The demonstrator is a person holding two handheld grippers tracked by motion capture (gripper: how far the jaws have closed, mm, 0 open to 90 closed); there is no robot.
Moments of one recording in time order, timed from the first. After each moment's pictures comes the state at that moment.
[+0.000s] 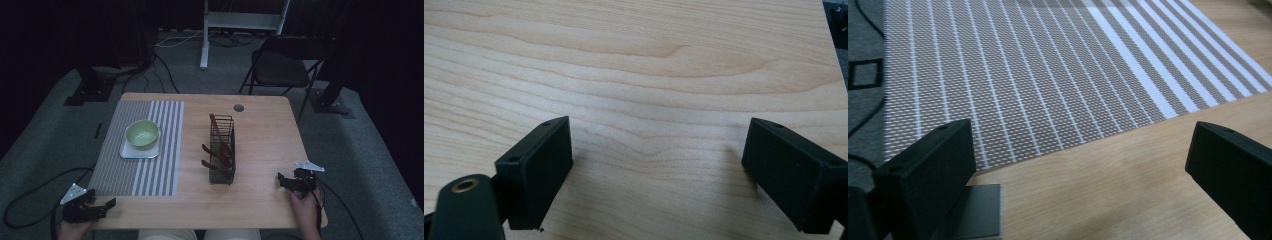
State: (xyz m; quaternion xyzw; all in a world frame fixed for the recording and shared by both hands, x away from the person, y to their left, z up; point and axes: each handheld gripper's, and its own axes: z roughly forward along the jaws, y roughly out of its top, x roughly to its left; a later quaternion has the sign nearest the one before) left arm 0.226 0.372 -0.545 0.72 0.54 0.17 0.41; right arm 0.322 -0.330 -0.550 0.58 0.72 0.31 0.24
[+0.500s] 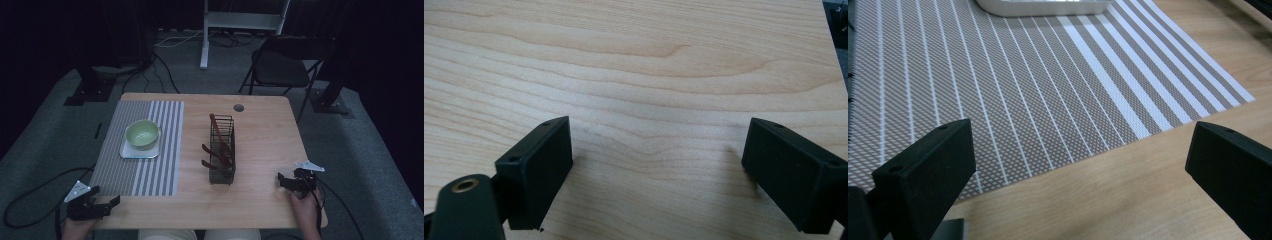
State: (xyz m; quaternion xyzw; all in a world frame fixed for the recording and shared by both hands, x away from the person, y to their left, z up) left arm 0.230 0.358 -0.536 0.72 0.52 0.17 0.42; right arm 0.322 -0.330 -0.550 0.58 0.72 0.31 0.24
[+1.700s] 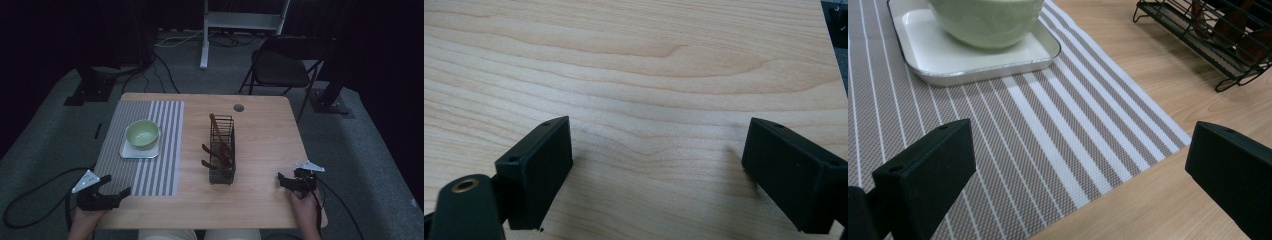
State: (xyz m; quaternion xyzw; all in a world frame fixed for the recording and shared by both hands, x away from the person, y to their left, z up) left arm 0.249 0.326 -0.504 0.73 0.47 0.16 0.46; right arm 0.322 -0.331 -0.550 0.58 0.71 0.31 0.24
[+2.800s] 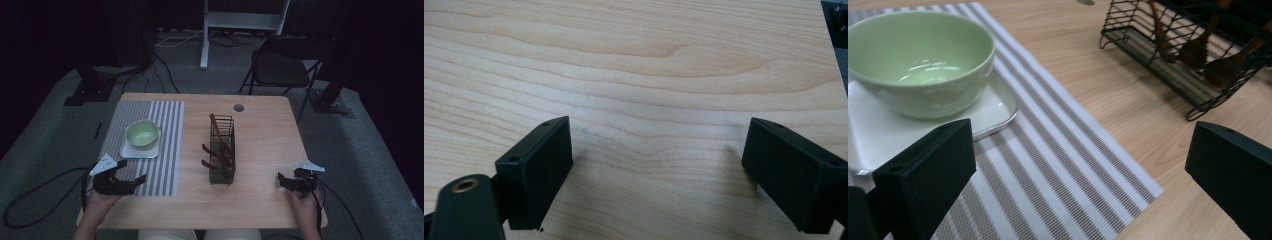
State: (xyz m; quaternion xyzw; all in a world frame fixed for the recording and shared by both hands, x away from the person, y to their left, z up) left arm 0.283 0.282 -0.469 0.76 0.42 0.16 0.48; right arm 0.322 -0.331 -0.550 0.58 0.71 0.31 0.24
